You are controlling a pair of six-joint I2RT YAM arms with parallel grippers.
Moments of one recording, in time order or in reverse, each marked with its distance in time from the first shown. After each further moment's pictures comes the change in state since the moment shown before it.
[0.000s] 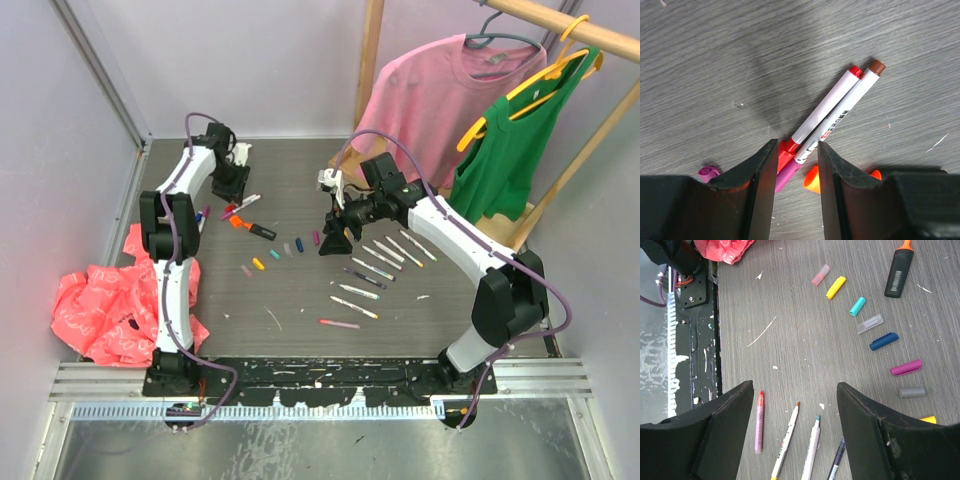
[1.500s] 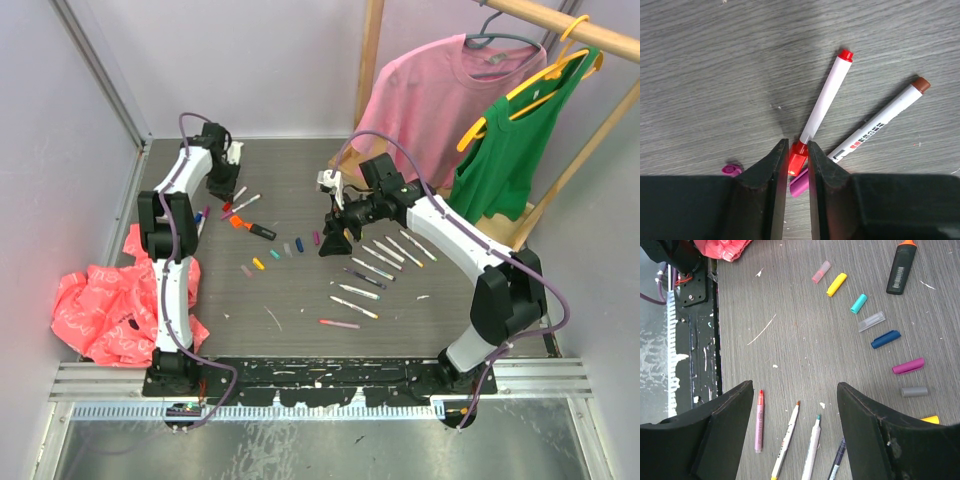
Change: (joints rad) left arm 0.025 0.020 0.013 0.030 -0.074 -0.055; right arm 0.000 0.011 0.000 -0.005 -0.001 -0.005
